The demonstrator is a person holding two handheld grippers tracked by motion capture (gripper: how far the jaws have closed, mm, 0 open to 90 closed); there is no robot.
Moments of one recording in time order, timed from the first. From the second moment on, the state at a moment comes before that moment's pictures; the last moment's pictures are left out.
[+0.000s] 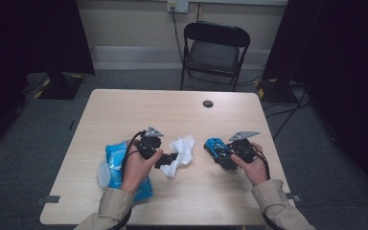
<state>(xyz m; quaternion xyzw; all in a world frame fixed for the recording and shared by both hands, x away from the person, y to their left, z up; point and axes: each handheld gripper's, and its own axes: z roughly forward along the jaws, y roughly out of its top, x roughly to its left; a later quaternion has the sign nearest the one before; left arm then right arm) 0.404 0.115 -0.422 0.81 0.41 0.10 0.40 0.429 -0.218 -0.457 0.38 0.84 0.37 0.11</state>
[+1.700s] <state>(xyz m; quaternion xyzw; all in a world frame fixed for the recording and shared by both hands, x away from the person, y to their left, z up) 0.387 0.201 -0.403 0.80 0.43 0.12 0.39 0.405 -0.249 -0.463 0.37 0.84 0.38 0.09</state>
